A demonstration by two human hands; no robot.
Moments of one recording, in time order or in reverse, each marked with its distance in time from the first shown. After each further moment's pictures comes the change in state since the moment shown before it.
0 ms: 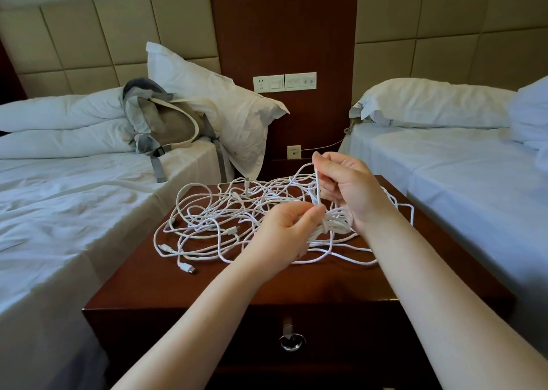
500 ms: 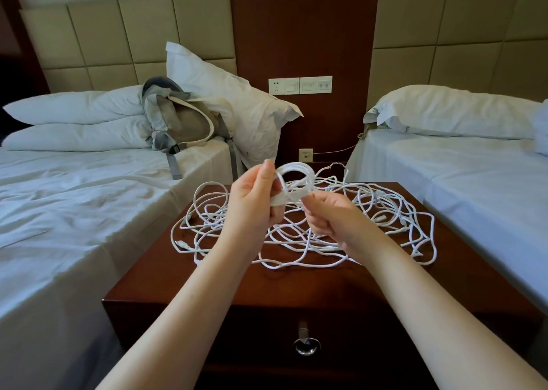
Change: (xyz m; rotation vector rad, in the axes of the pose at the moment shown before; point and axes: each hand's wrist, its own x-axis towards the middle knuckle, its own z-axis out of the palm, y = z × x) left_hand 0.010 0.005 -0.045 -0.385 0.402 0.099; right_hand -0.008 0.035 0.022 -0.133 -0.246 0.163
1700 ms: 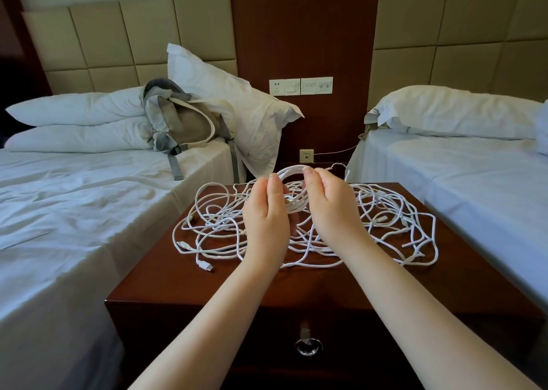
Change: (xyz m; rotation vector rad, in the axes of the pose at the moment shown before) left_hand -0.012 -0.024 0.017 0.281 0.244 0.193; right_hand 0.006 -0.018 0.030 -0.546 0.510 -0.325
